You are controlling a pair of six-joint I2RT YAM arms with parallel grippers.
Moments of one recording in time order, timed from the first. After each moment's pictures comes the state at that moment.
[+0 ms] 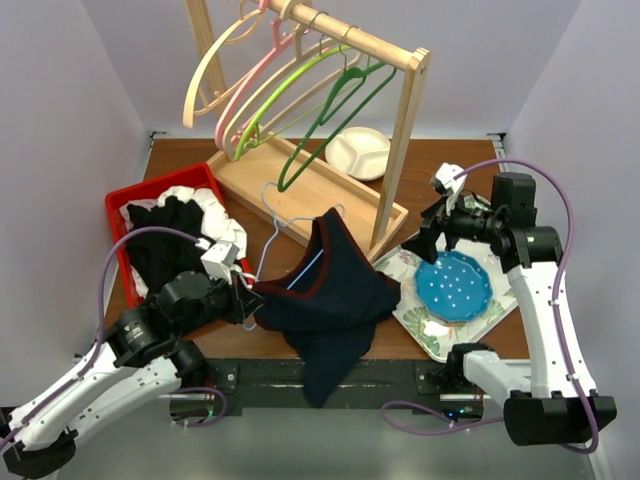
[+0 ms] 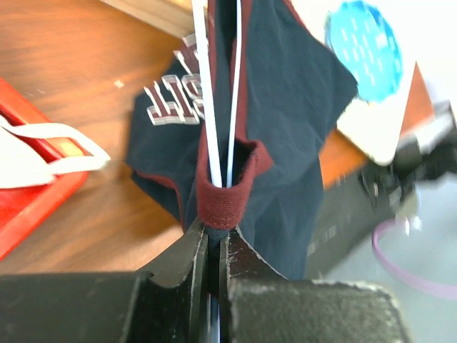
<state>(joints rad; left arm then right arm) -0.86 0.44 0.67 -0.73 -0.08 -0.63 0.03 1.02 1.19 -0.87 -0.84 -0.49</state>
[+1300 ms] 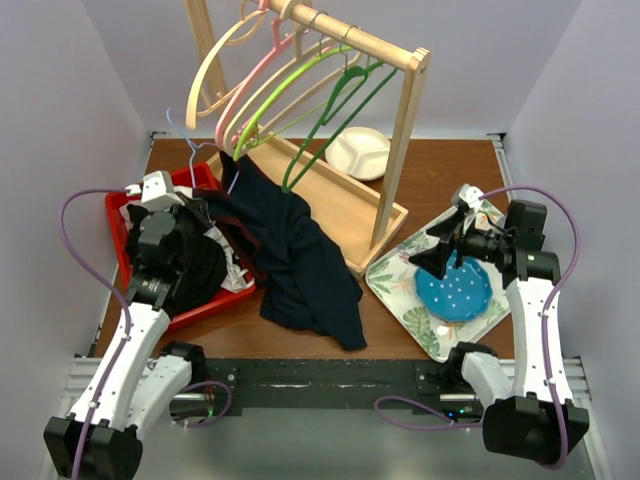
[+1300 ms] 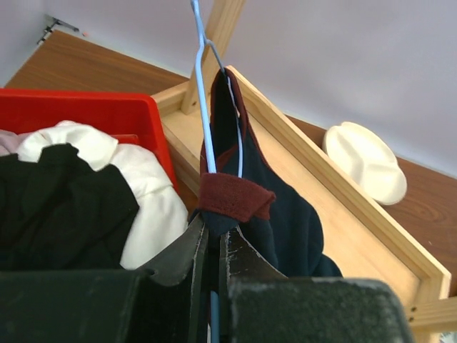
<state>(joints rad) -0.16 0.76 0.67 -0.03 -0.21 -0.42 -0.20 0.92 0.93 -0.78 -1.12 -0.51</state>
